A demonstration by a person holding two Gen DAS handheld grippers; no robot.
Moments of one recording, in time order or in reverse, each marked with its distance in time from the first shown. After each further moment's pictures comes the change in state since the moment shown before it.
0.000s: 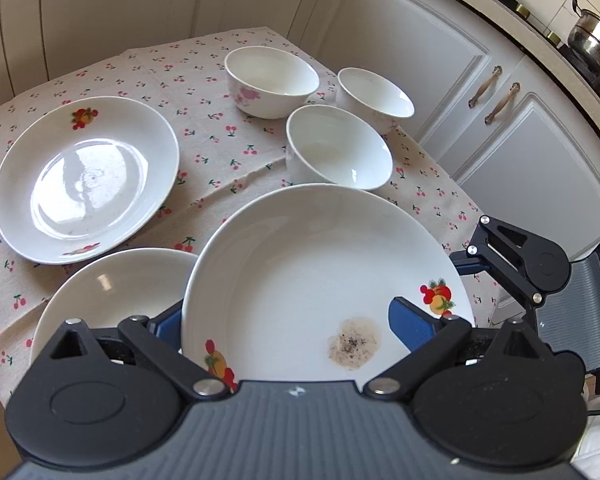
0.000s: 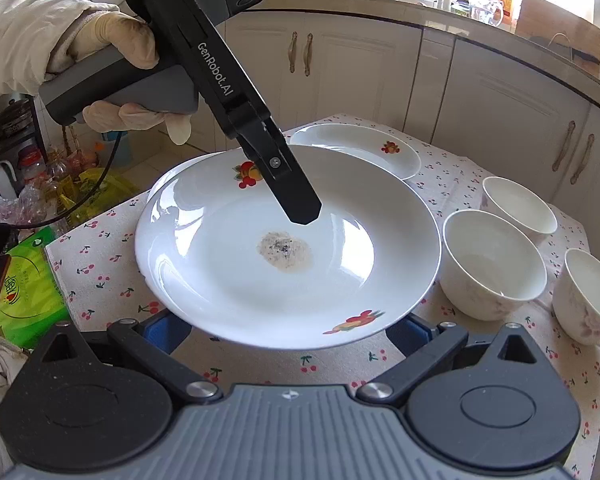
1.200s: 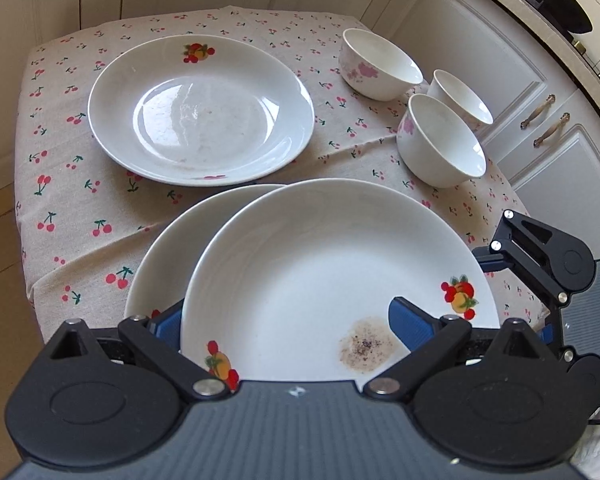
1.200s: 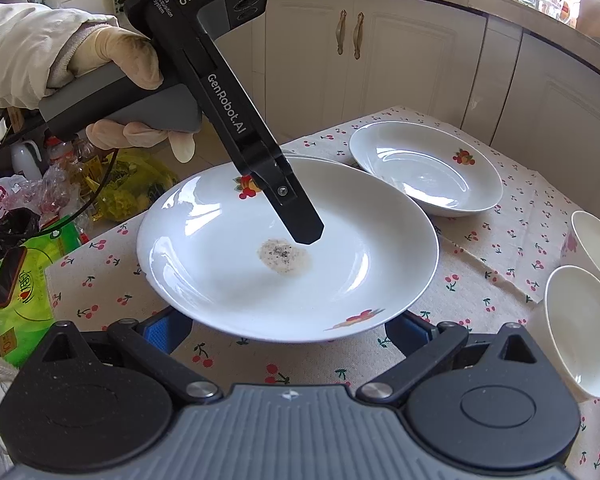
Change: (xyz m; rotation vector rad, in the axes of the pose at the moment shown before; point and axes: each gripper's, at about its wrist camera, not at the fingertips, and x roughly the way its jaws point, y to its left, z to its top) left arm -0.001 0.082 -0.035 -0.143 0.019 0.043; right arm 0.067 0.024 0.045 -0.051 0.067 0.107
